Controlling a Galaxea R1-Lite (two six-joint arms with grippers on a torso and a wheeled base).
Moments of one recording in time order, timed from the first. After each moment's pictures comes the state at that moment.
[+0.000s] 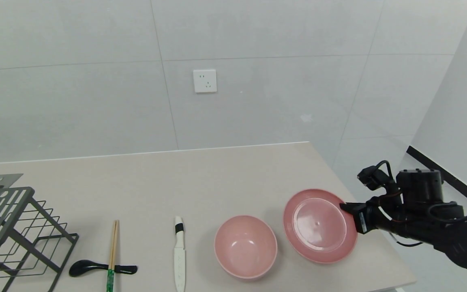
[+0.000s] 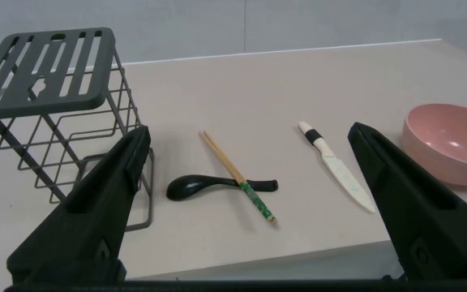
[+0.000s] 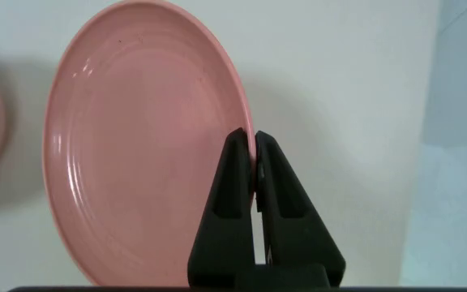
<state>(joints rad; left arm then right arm) 0.00 0.00 0.00 0.00 -0.04 0.03 0.14 1.98 -0.44 -0.90 0.24 -0.16</state>
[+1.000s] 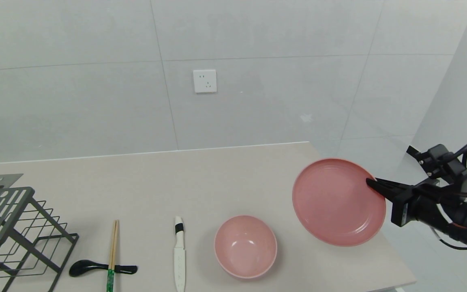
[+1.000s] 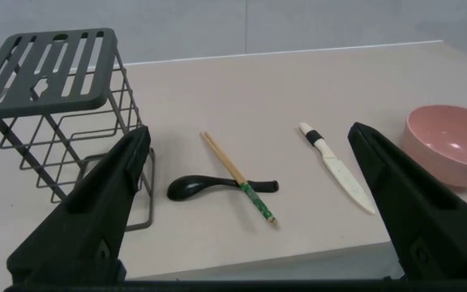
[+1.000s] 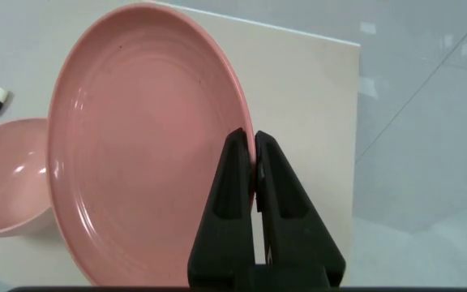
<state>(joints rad) 0.00 0.00 0.00 -0.01 -0.04 0.02 0.15 1.58 -0.26 -1.02 0.25 -0.13</state>
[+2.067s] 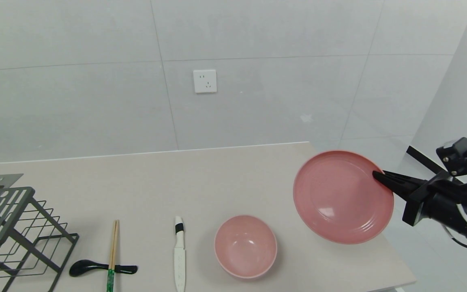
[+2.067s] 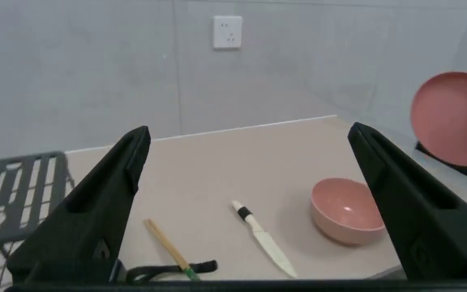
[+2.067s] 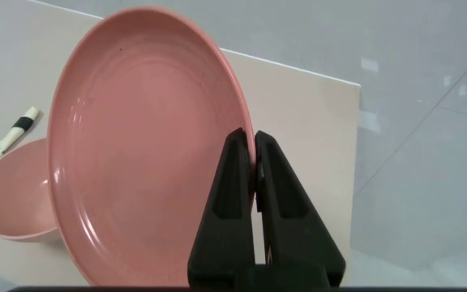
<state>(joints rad) 0.00 0.12 -0.32 -0.03 -0.27 -0.08 0.16 1.48 -0.26 -1.02 0.30 -0.14</state>
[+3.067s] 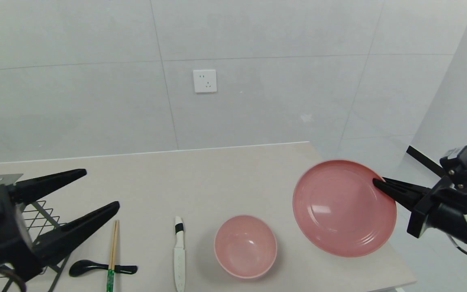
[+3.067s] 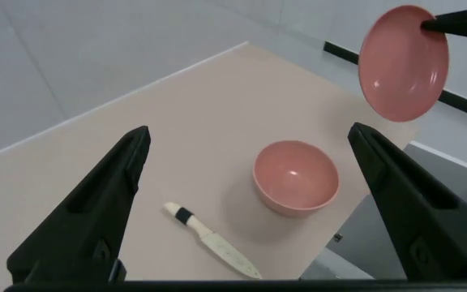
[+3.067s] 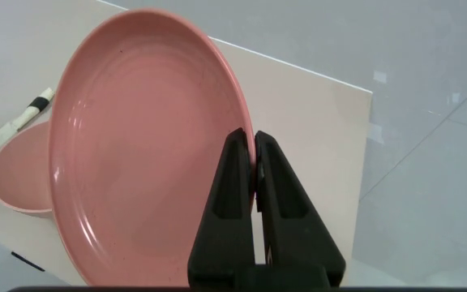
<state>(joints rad) -0.30 0.97 -0.38 -0.50 -0.38 0.03 0.17 1.45 -0.22 -1.02 0.34 -0.19</state>
